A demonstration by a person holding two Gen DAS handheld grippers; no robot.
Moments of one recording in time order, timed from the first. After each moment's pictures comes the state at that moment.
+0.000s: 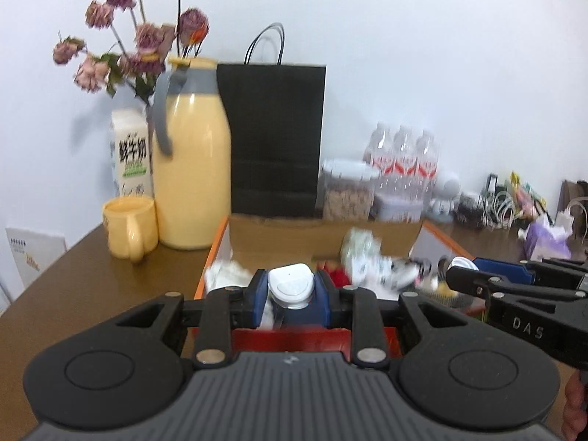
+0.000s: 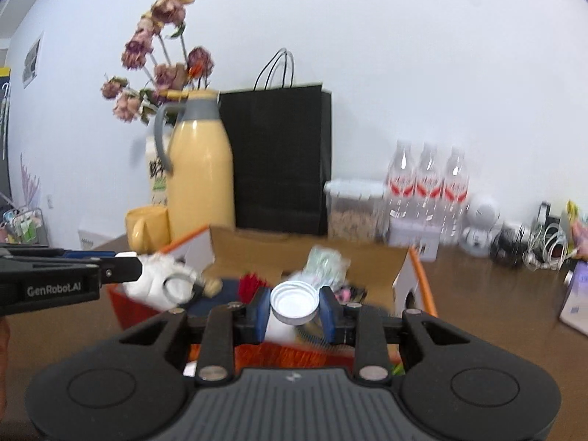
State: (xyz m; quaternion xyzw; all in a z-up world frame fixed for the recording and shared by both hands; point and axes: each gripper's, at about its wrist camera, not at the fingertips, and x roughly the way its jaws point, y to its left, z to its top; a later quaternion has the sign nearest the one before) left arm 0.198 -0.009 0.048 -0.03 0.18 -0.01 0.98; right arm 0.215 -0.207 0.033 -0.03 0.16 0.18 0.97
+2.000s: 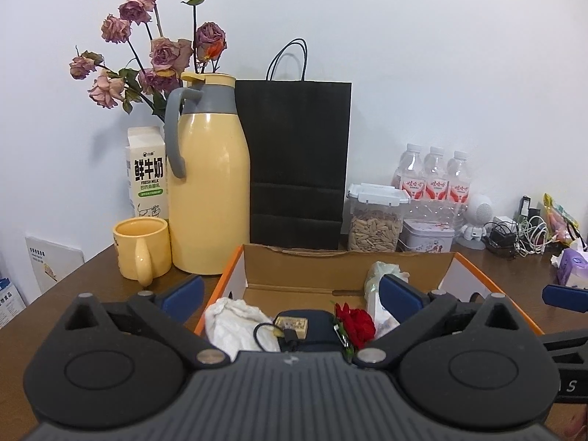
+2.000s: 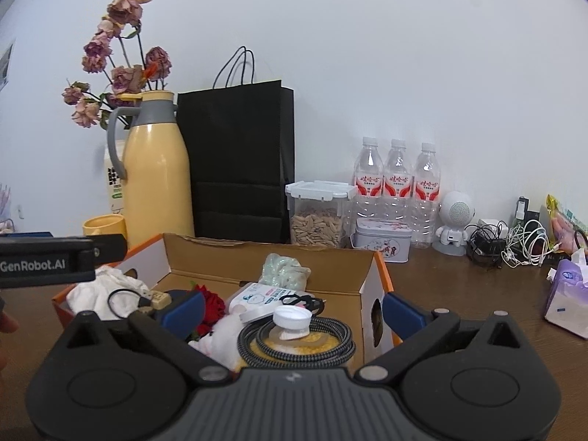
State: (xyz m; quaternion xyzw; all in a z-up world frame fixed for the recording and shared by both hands) left arm 0.223 -0.020 0.045 -0.03 0.15 0.04 0.99; right arm 0.248 -0.222 0.021 -0.02 0.17 0.14 0.98
